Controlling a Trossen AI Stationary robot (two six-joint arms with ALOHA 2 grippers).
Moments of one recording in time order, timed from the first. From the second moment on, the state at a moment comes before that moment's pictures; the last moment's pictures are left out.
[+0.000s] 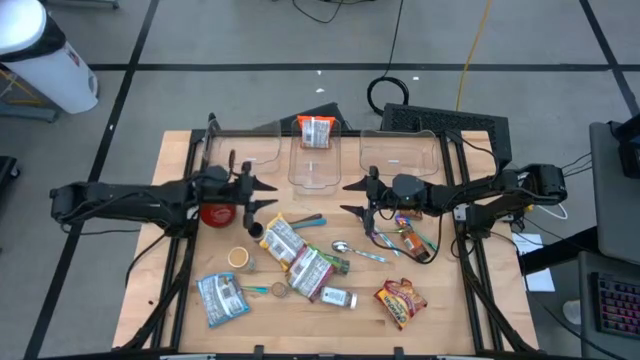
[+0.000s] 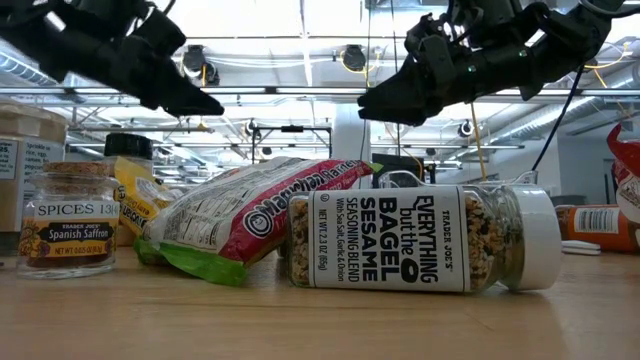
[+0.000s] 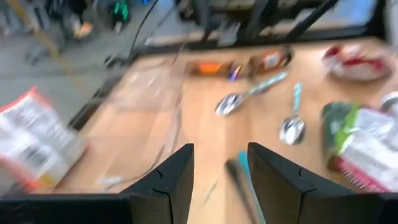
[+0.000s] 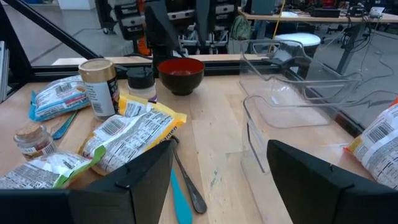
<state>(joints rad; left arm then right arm) 0.21 0.84 0.38 0.14 0.08 0.16 -0.10 1.37 0.54 0.66 0.02 -0.01</state>
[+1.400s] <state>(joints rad) -0.02 1.00 0.74 -0.60 0.02 -0.08 -0.01 1.37 0.54 0.67 -0.21 0.06</state>
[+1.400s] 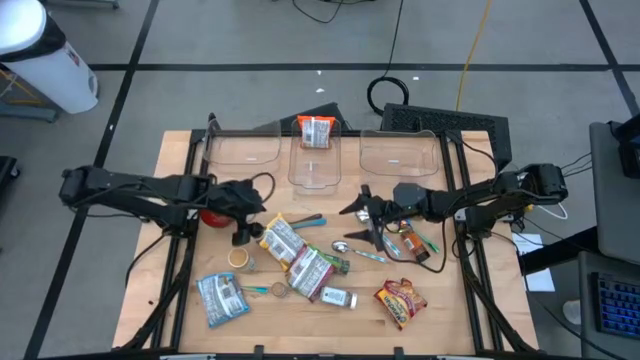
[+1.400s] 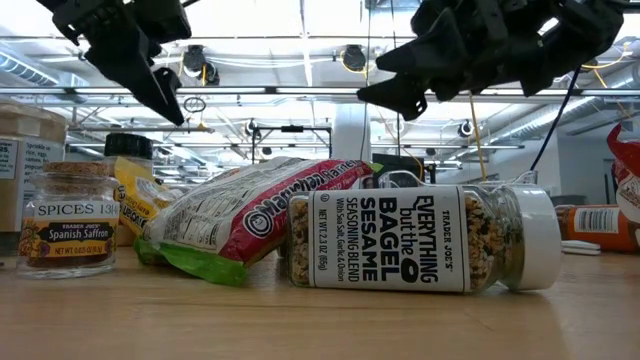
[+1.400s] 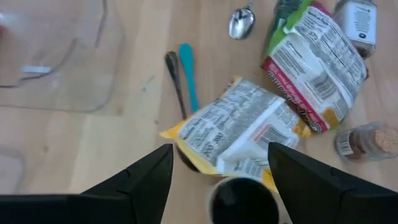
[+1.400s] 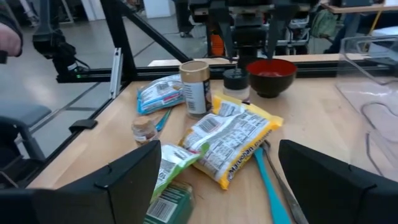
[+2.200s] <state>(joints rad) -0.09 1.17 0.74 -0.69 0.02 -0.14 -0.01 1.37 0.54 0.63 -0.20 0.07</state>
